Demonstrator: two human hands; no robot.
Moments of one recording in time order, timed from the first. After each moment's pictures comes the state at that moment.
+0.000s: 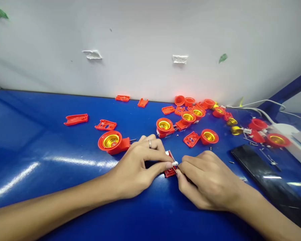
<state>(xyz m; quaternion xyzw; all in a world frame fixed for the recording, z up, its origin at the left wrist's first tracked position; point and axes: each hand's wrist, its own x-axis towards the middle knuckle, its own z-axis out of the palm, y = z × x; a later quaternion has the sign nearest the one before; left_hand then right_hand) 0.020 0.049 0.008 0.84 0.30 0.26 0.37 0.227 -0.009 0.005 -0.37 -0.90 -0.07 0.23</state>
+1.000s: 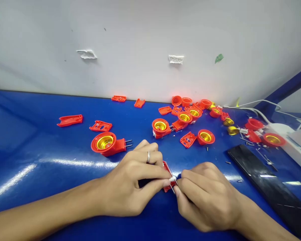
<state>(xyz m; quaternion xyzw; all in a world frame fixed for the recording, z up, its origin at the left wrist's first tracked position) 0.018 0.040 0.012 0.90 0.19 0.28 0.27 0.227 -0.023 -0.005 -0.34 -0.90 -0.08 0.28</state>
